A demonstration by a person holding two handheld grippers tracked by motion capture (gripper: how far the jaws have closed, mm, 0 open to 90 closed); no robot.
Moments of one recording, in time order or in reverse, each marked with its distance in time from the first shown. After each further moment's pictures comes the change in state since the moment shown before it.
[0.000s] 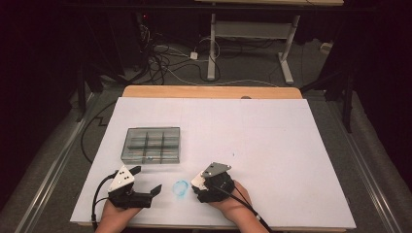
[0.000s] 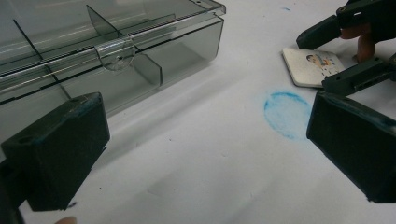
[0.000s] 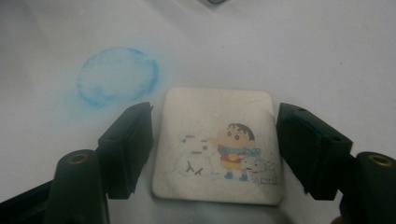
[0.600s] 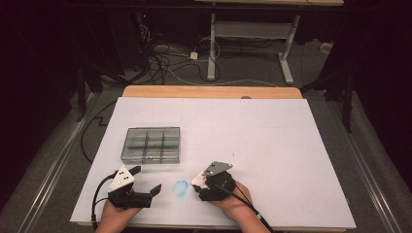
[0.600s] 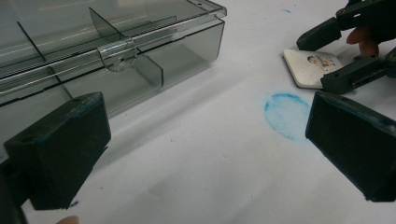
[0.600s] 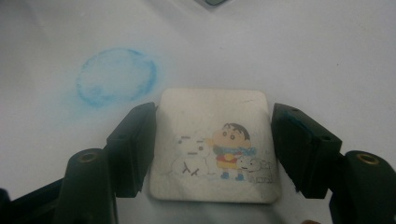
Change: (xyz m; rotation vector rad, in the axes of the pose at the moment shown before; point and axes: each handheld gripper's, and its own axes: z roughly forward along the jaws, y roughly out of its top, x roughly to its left) left arm 0.000 0.000 -0.001 -0.009 -0.001 -0.004; right arm -0.004 0.000 -0.001 -0.002 0.016 -0.012
